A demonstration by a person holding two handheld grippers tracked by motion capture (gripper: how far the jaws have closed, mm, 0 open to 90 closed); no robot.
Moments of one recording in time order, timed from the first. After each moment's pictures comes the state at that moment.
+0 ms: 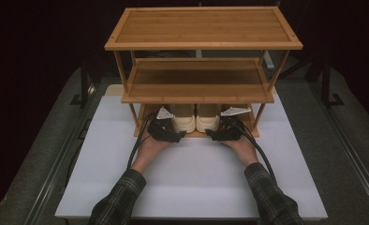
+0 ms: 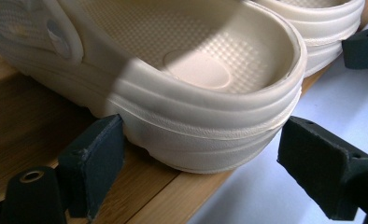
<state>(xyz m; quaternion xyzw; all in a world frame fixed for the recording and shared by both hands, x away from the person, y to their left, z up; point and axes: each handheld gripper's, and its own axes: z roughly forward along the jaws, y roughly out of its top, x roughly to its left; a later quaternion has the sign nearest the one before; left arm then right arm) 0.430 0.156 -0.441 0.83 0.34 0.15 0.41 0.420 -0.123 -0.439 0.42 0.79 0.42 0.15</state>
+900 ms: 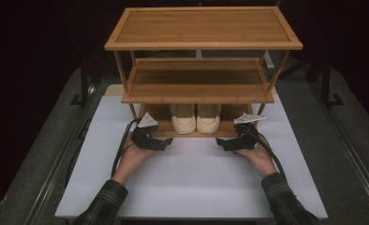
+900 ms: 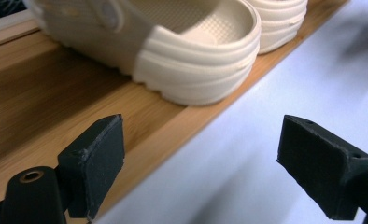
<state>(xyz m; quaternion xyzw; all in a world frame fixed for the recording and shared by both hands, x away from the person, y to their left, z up) 0.385 0.208 -0.420 0.83 0.34 0.16 0.42 0.378 -0.160 -0.426 0.41 0.80 0.42 0.14</state>
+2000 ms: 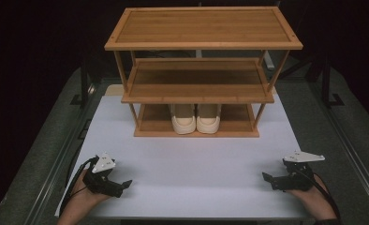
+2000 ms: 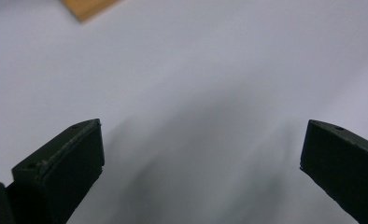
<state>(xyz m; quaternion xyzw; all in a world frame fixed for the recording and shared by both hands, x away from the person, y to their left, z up) 0.266 0.315 -0.439 0.87 0.34 0.17 0.32 0.263 -0.278 -0.450 0.47 0.79 0.34 0.17</state>
